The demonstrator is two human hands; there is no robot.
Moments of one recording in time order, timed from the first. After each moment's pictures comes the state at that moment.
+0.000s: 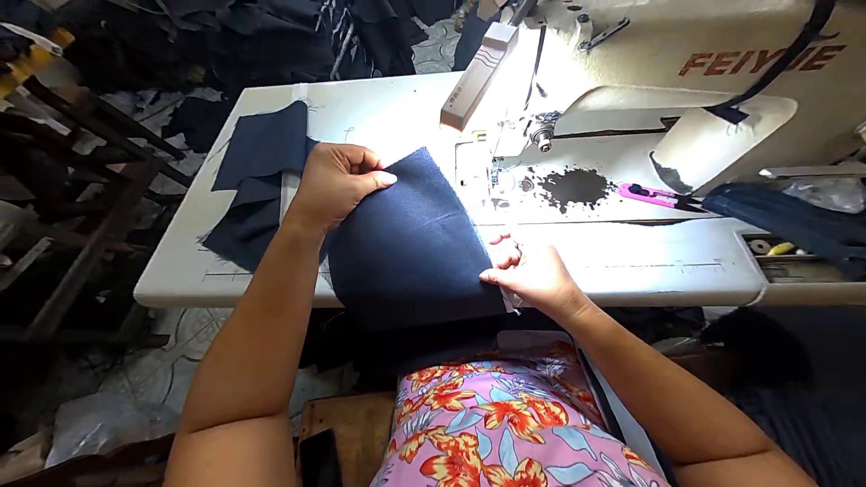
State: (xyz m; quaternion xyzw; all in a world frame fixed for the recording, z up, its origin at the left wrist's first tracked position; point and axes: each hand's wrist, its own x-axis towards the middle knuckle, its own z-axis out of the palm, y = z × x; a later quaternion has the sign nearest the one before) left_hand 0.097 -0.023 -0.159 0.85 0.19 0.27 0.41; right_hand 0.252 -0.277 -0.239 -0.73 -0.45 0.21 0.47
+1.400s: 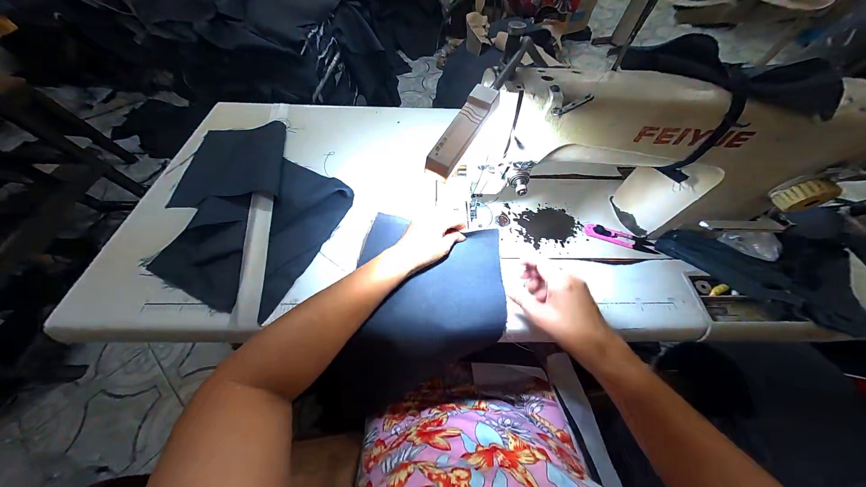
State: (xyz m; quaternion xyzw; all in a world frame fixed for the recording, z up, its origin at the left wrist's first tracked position) left_hand 0.211 -0.058 -0.253 0.95 0.00 0.18 0.27; right_hand 0.290 -0.315 -0.230 -0.81 -0.48 0.06 0.35
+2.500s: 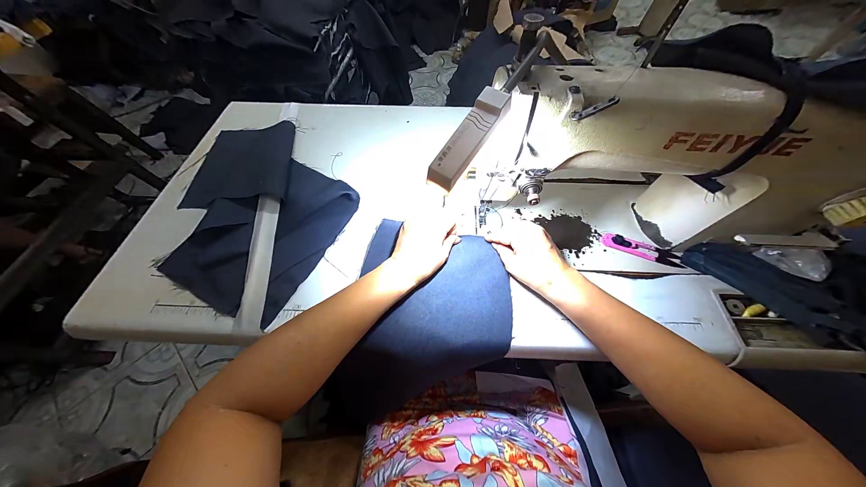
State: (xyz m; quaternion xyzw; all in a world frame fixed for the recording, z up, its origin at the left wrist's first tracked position) left_hand 0.197 -0.067 -0.243 0.96 0.13 0.19 0.16; right_hand 0.355 -0.222 -0.260 -0.71 -0.64 -0.06 0.30
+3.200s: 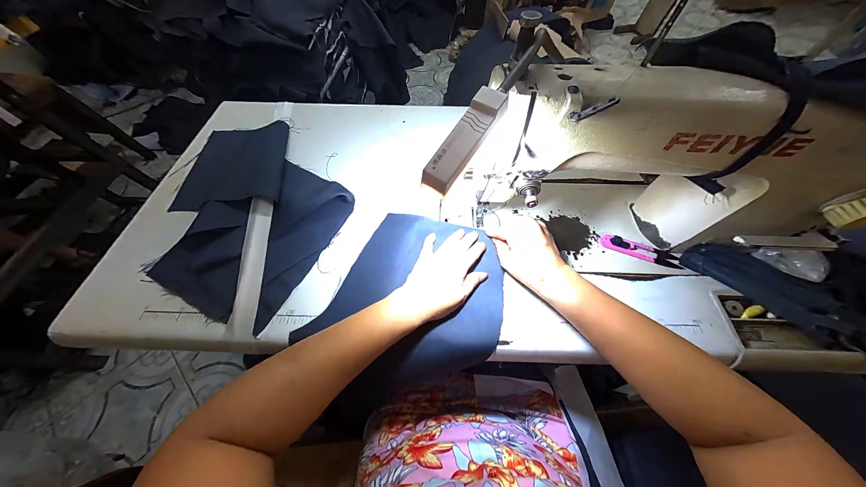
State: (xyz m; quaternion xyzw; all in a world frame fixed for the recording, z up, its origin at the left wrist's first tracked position) left_hand 0.189 -0.108 -0.262 0.98 0.09 0.08 0.16; right_hand 0.350 -0.216 -0.247 -0.79 -0.58 -0.04 0.22
